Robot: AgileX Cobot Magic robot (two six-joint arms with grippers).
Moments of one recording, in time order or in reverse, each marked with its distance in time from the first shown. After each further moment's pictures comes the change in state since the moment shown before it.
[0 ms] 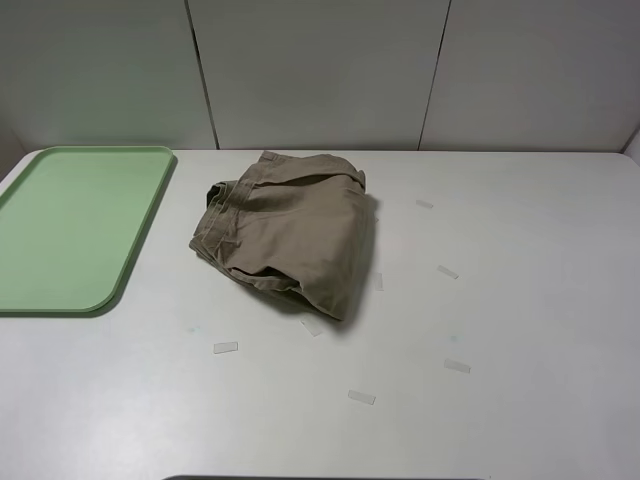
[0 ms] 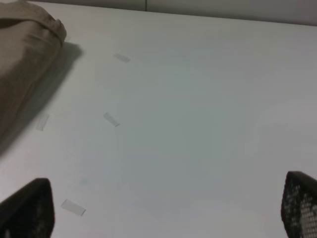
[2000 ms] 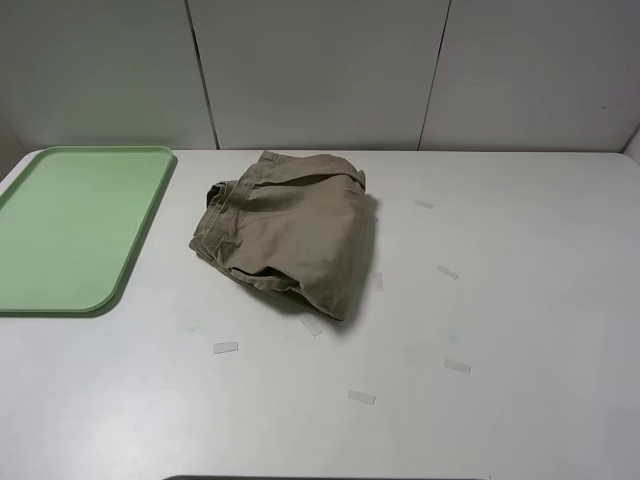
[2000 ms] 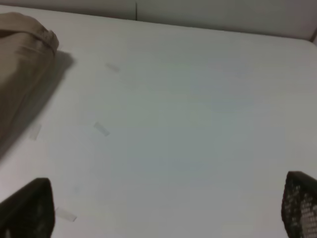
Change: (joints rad) left arm 0.000 0.000 0.000 0.000 -0.002 0.000; right arm 0.000 0.118 -0.146 -0.030 0.042 -0.007
